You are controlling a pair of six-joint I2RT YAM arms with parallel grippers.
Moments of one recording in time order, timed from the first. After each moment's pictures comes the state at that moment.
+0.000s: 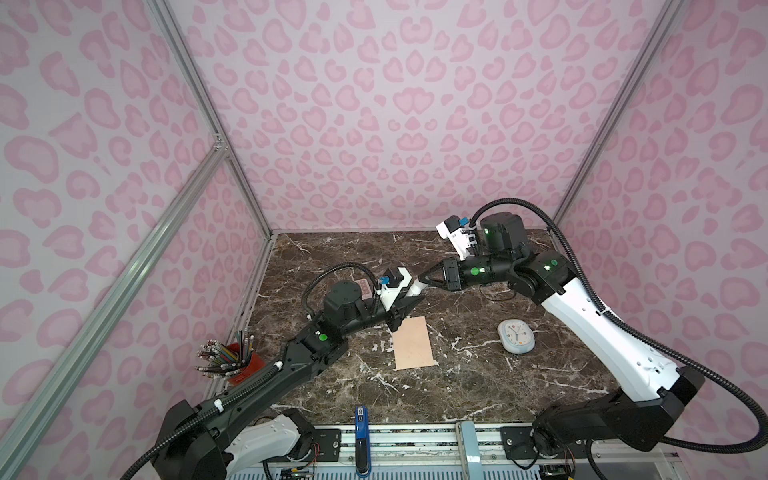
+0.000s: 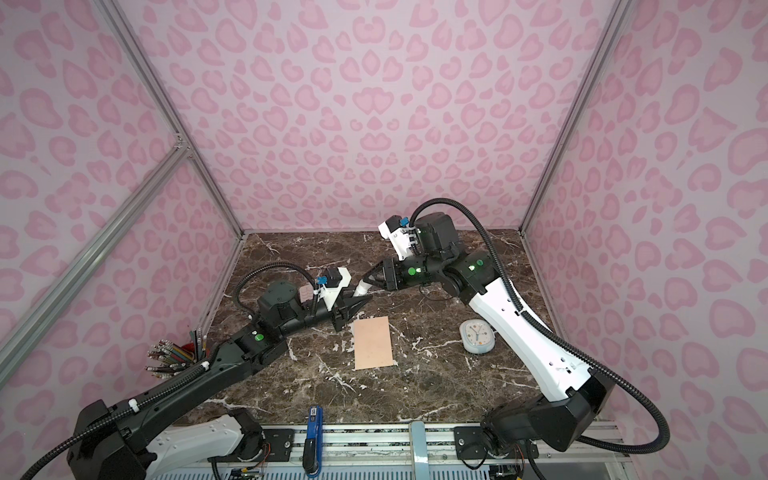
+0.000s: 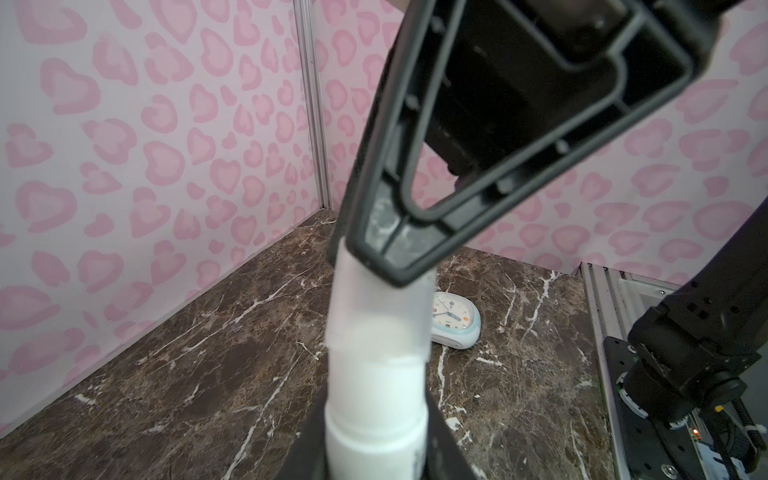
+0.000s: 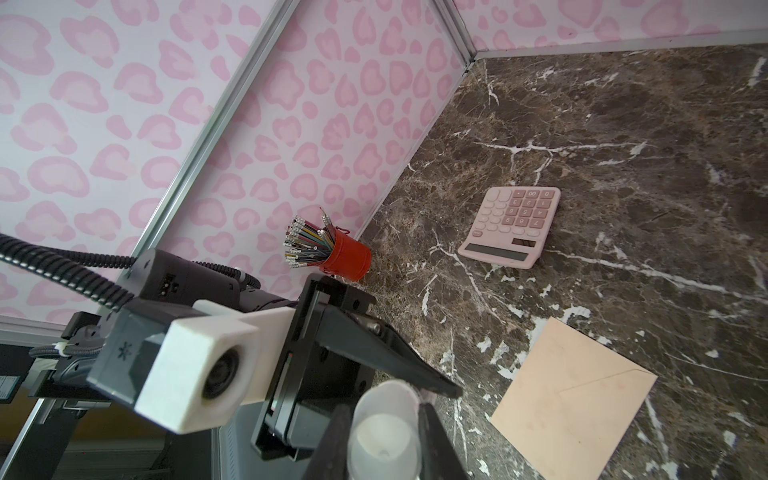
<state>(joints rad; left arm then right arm) -0.71 1.12 0.80 0.21 0.40 0.06 0.61 1.42 1.61 -0.80 -0.64 0.44</state>
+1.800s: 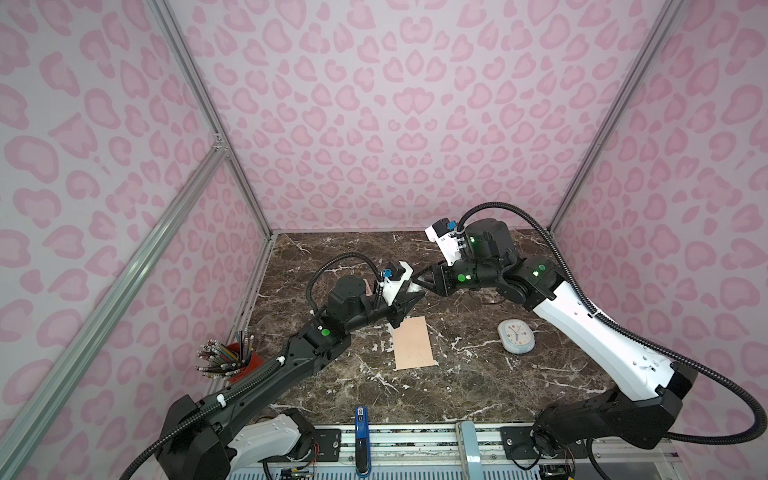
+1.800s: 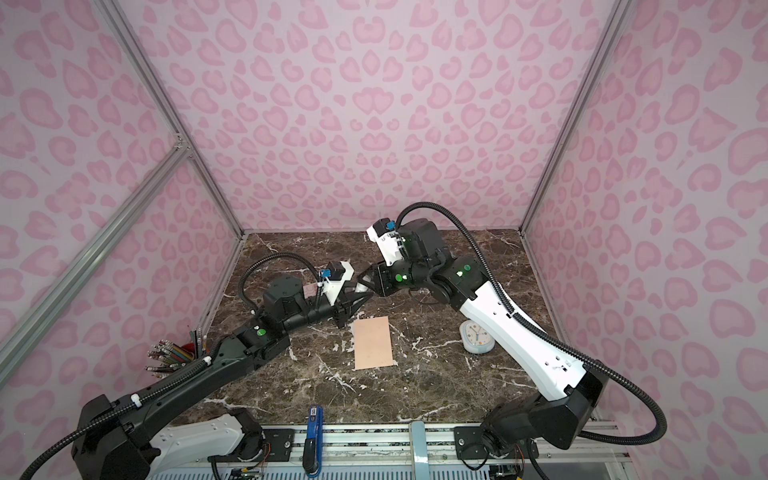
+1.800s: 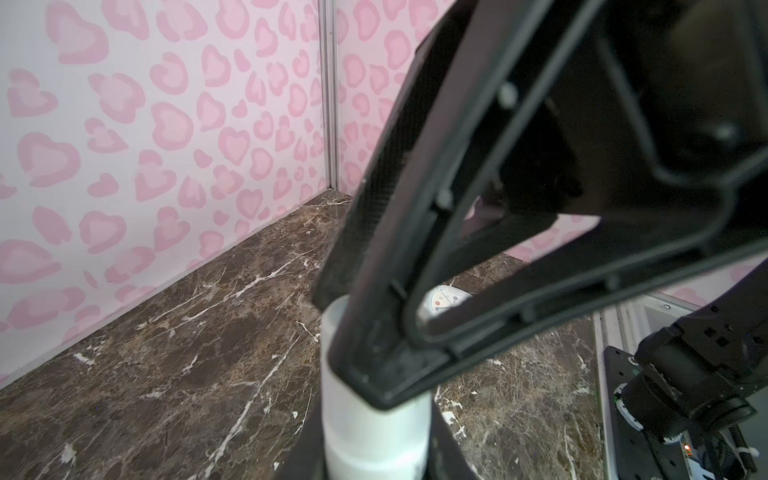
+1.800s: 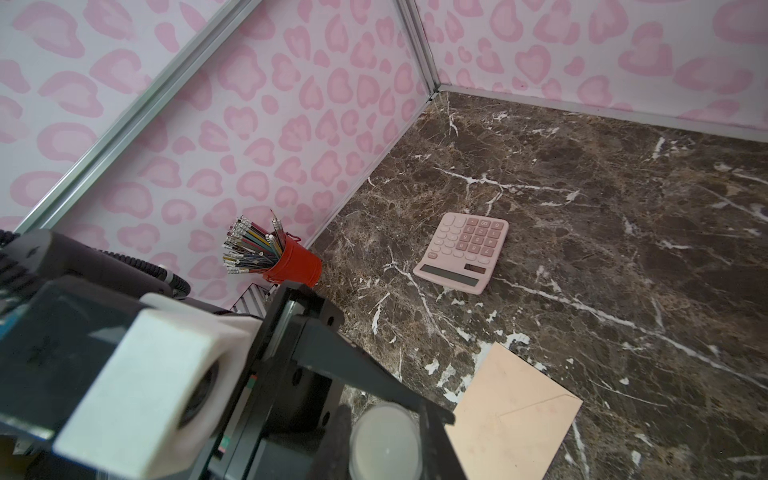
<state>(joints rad) -0.71 1.15 0.86 0.14 0.35 0.00 0.72 1.44 1.61 -0.77 -0.39 0.33</state>
